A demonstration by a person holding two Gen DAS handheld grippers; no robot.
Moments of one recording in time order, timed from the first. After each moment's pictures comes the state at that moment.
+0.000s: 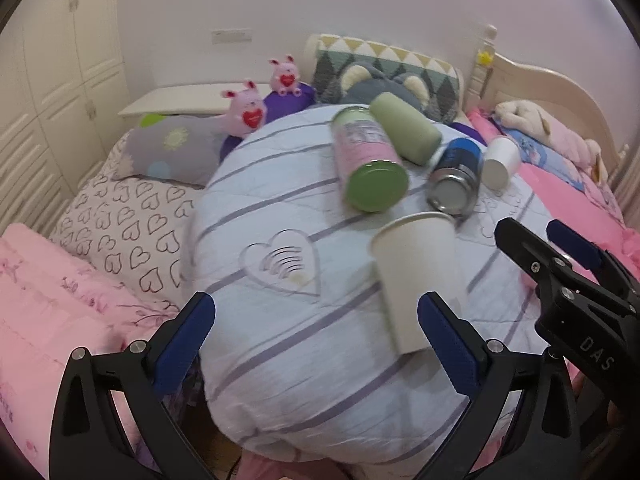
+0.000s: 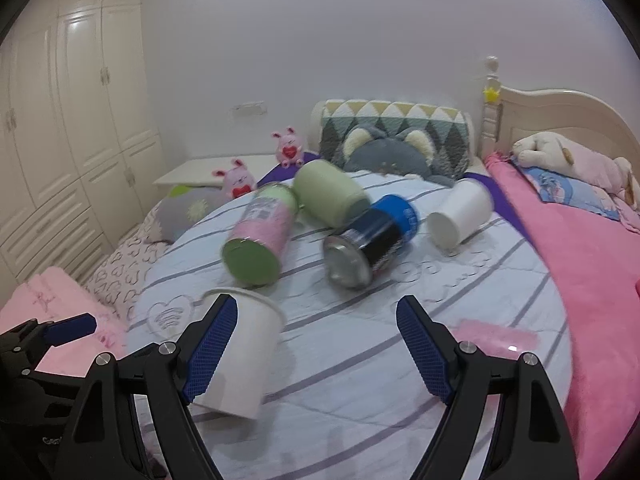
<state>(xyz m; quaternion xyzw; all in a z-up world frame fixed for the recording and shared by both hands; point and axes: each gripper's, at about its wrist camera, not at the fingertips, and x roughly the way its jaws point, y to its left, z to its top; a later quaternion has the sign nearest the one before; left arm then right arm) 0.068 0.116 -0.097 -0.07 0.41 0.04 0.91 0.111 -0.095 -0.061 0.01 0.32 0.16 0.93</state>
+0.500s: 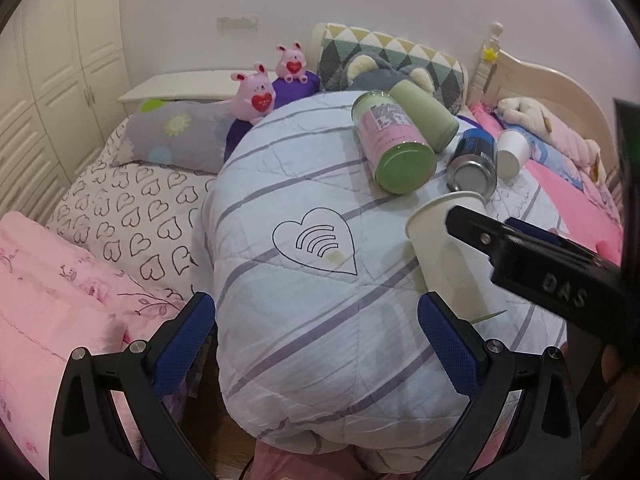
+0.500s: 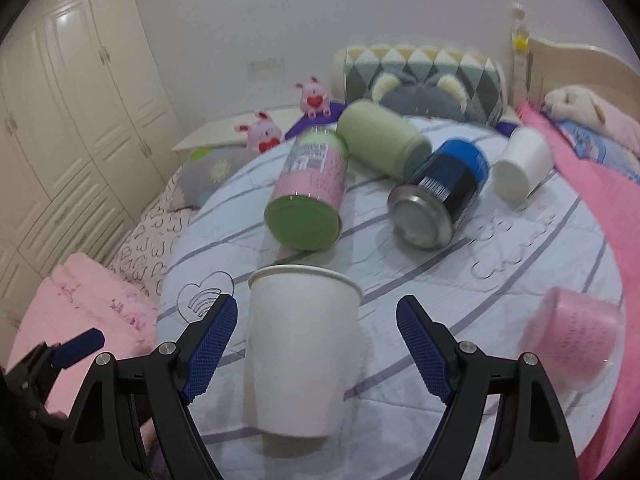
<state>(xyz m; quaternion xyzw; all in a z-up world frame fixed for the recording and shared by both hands) 0.064 0.139 -0.115 -0.08 0.43 0.02 0.90 0.140 -0.051 -0.087 0.04 0.41 0.19 0.89</state>
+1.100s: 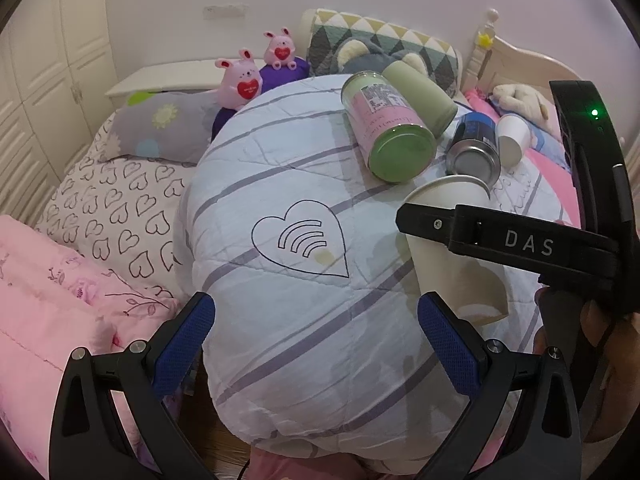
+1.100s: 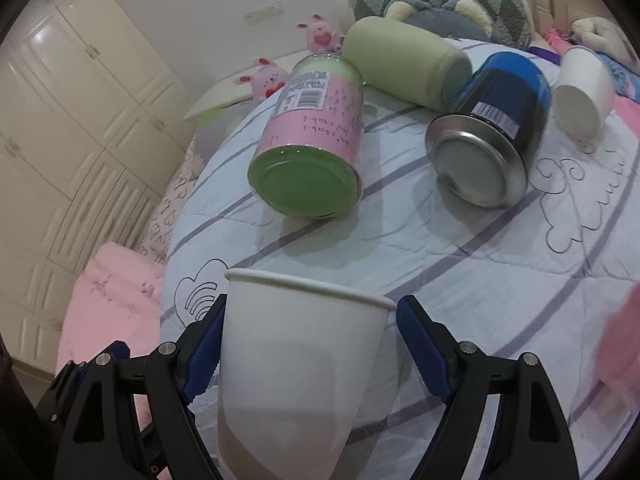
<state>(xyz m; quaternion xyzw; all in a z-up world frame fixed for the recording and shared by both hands) 0.081 0.134 -0.128 -0.07 0.45 0.00 0.89 0.183 -0.044 -0.125 0.10 0.51 0.25 0.82</state>
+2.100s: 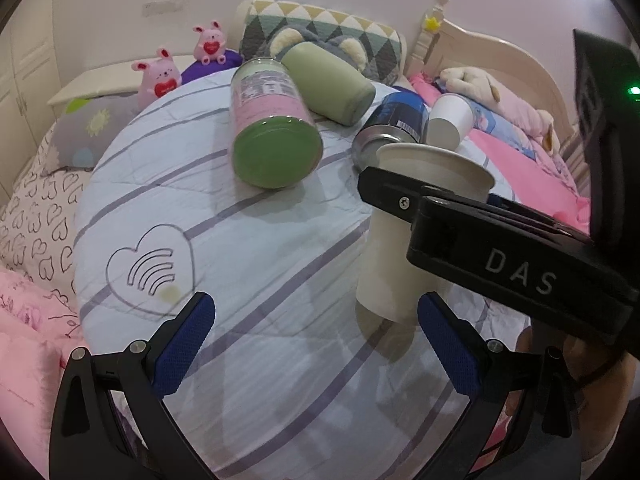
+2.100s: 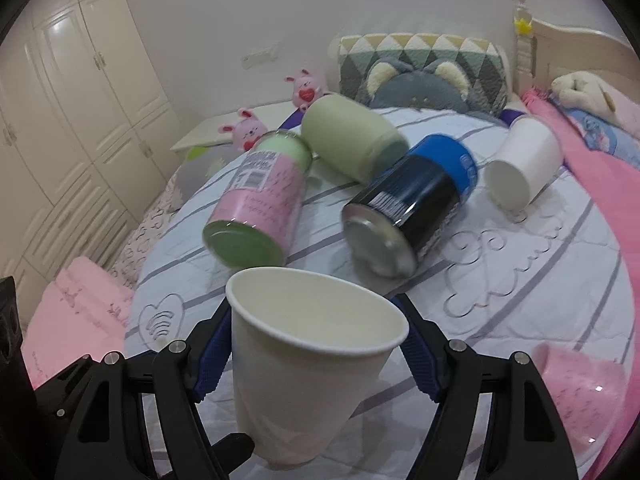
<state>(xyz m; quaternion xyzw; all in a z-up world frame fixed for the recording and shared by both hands) 0.121 0.063 -0.133 -0.08 0.45 -0.09 0.88 0.181 -0.088 -0.096 0.05 0.42 0.20 0.88</state>
